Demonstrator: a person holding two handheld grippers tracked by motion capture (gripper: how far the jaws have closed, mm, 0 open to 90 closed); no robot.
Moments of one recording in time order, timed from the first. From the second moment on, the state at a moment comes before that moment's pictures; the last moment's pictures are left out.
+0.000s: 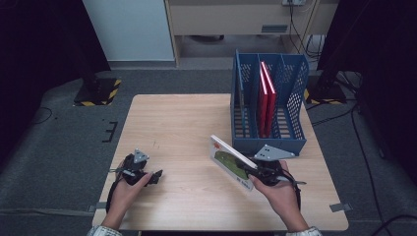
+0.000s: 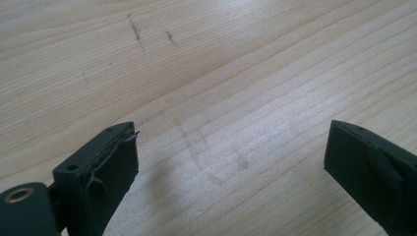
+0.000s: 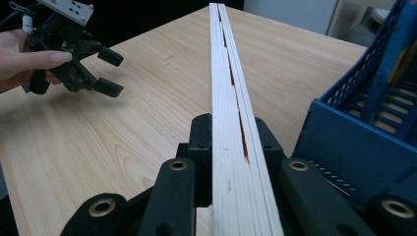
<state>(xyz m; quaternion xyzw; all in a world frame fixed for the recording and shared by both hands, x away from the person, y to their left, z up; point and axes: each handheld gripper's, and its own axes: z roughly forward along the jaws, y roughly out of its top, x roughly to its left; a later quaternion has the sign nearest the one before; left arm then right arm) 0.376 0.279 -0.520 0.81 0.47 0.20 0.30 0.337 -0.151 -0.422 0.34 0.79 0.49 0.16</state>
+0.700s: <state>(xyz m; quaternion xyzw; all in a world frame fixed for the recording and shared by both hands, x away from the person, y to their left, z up) 0.376 0.279 -0.520 0.81 0.47 0.20 0.29 0.324 -0.200 -0.403 0.38 0.76 0.49 0.19</state>
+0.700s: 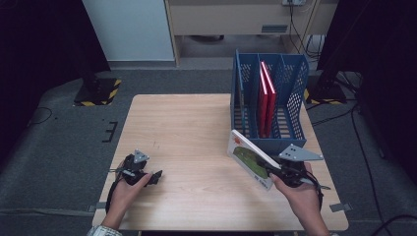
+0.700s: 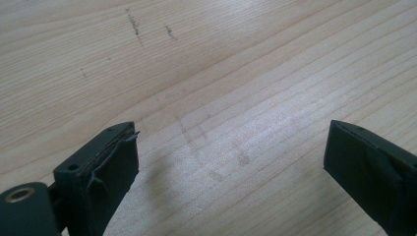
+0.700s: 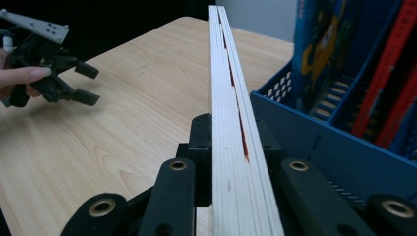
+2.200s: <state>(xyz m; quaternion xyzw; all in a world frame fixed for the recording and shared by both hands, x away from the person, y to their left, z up) 0.378 0.286 -0.521 0.80 0.48 0.21 0.29 0.337 -0.251 -0.364 0.43 0.72 0.49 0.24</state>
